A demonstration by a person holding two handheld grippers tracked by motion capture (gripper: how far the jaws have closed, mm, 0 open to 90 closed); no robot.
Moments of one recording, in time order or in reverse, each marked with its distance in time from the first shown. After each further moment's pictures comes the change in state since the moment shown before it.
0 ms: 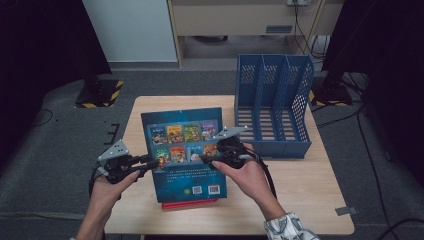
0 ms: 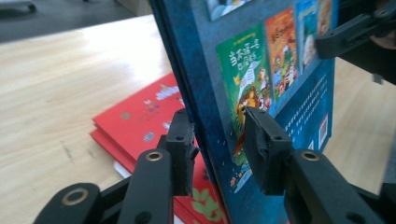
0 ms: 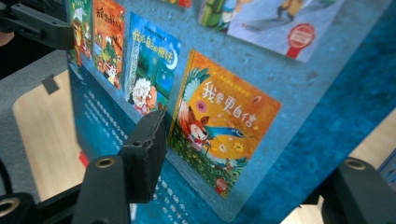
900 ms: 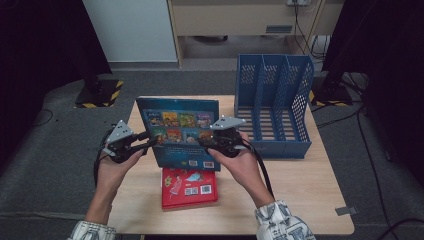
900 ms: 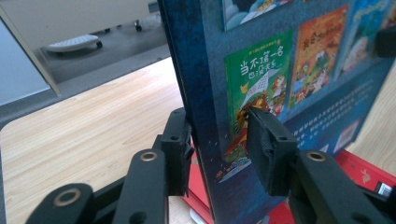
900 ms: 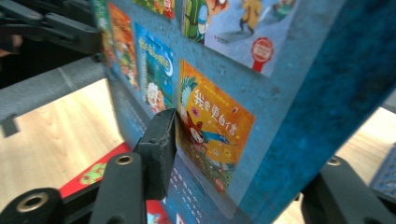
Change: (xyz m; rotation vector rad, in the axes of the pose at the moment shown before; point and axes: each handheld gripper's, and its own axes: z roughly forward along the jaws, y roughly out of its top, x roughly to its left) left arm 0.025 0.031 0.020 -0.066 0.192 0.113; right arm -0.009 0.017 0.011 -0.156 -0.062 -0.058
